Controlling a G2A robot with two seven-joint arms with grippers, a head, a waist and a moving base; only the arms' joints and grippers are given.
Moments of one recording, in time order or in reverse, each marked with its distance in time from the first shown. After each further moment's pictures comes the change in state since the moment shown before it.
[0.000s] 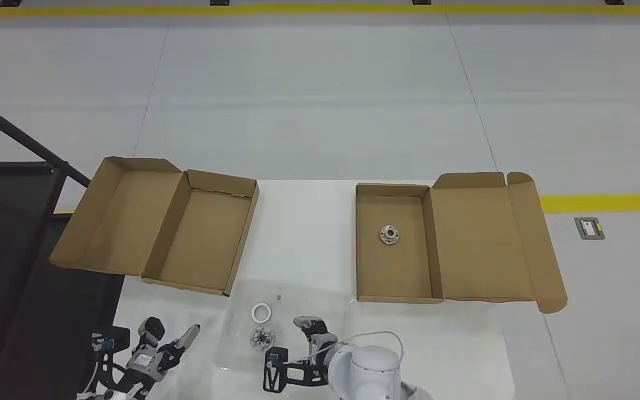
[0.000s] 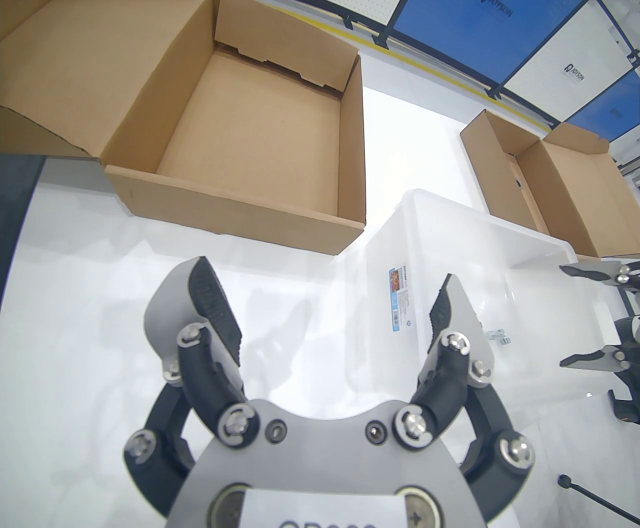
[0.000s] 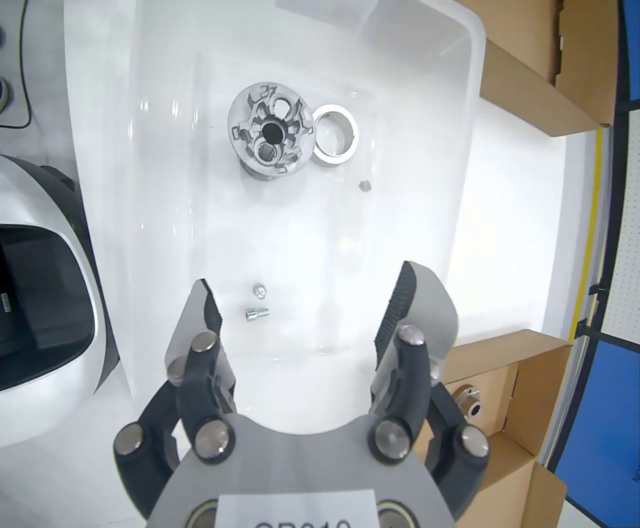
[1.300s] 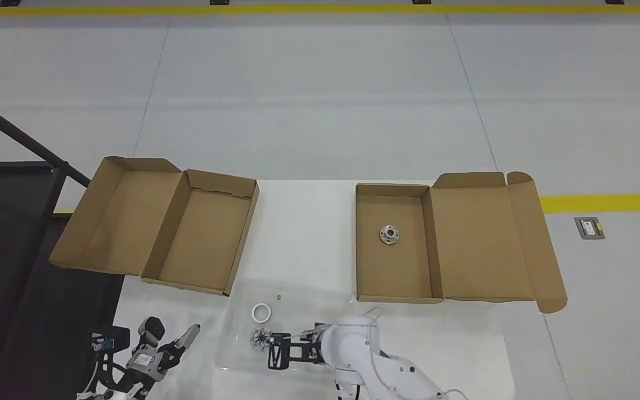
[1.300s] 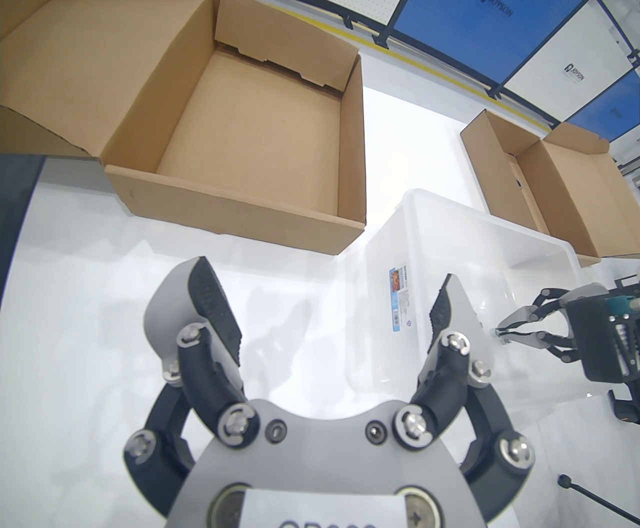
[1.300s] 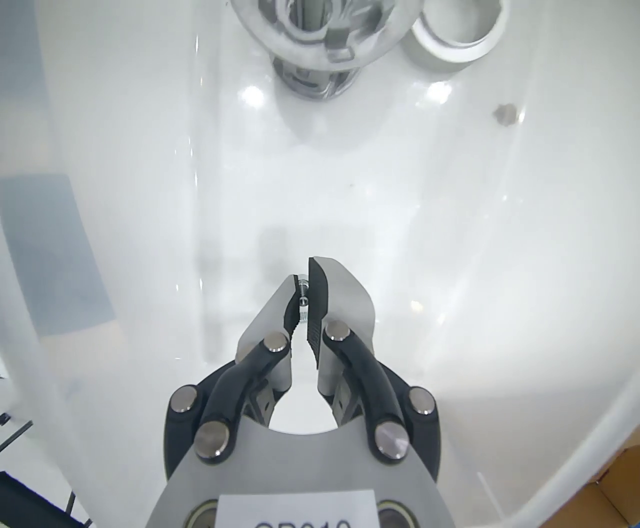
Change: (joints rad) left arm 0.000 0.000 0.000 0.000 0.000 0.000 0.000; right arm 0.180 -0.066 -0.040 0.300 0.264 -0.012 0.153
